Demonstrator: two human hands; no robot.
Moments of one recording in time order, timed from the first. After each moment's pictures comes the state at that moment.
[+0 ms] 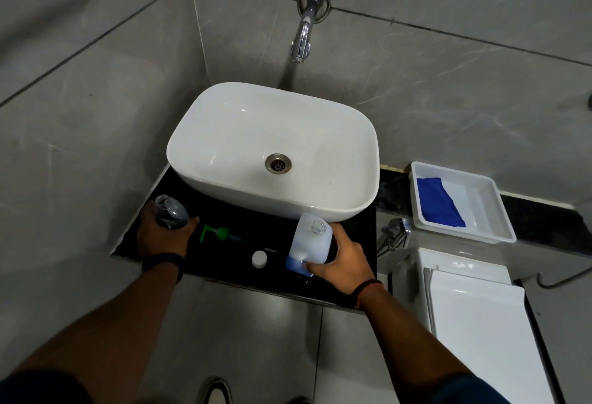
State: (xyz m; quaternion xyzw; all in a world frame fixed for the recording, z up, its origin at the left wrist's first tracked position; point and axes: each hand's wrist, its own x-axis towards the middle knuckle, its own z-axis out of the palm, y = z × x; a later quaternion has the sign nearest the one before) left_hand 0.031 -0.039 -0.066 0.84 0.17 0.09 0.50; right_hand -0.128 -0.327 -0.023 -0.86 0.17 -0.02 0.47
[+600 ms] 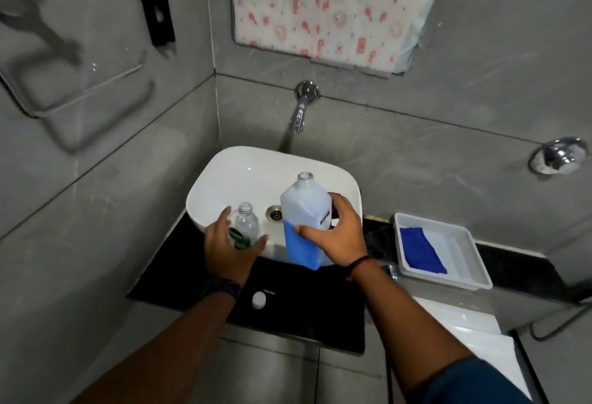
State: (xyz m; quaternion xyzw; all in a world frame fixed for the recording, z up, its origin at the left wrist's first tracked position) left_hand -0.018 -0.127 0.051 0.81 -0.03 0.17 0.56; right_hand -0.083 -0.309 0.139 -0.84 0.09 -0.21 0.48
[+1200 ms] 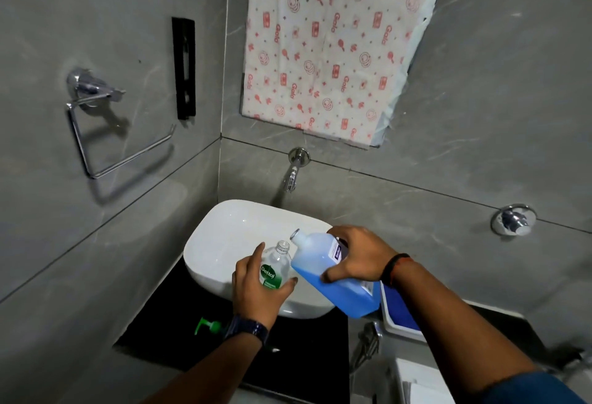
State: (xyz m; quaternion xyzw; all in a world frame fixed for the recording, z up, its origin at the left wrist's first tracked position) left_hand -0.061 -0.167 0.119 0.81 -0.06 0.13 0.57; right_hand -0.101 -0.342 0.266 -0.99 0.02 0.00 0.16
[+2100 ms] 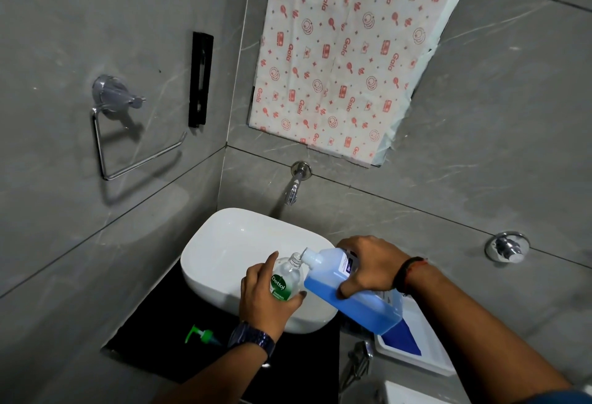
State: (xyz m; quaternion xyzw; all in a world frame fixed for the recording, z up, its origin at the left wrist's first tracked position) left_hand -0.071 -0.180 0.134 0.80 -0.08 0.13 0.58; right_hand -0.109 -0.343 0.307 -1.00 -0.01 0.08 0.03
